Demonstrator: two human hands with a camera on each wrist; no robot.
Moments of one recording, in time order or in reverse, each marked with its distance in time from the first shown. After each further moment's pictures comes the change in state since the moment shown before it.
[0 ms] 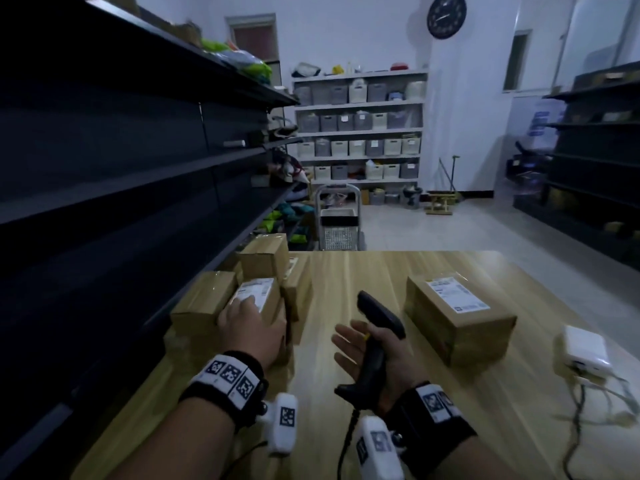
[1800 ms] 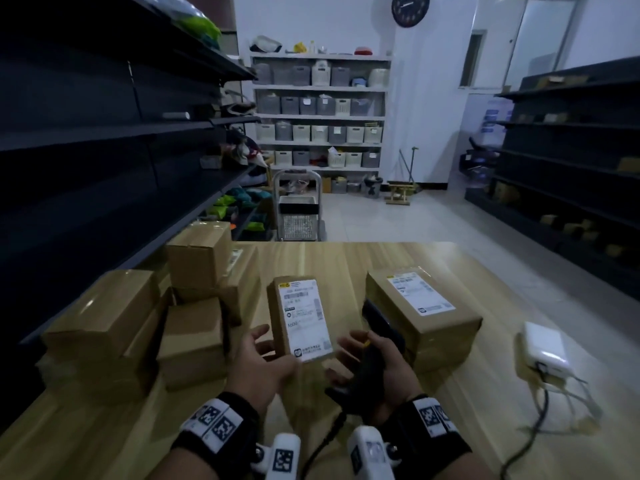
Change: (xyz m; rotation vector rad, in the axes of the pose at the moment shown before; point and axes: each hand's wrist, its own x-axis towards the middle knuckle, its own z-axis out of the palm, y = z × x) left_hand -0.011 0.033 0.137 -0.911 -0.385 -0.134; right_hand 0.048 -0.035 -0.090 0.055 0.201 0.019
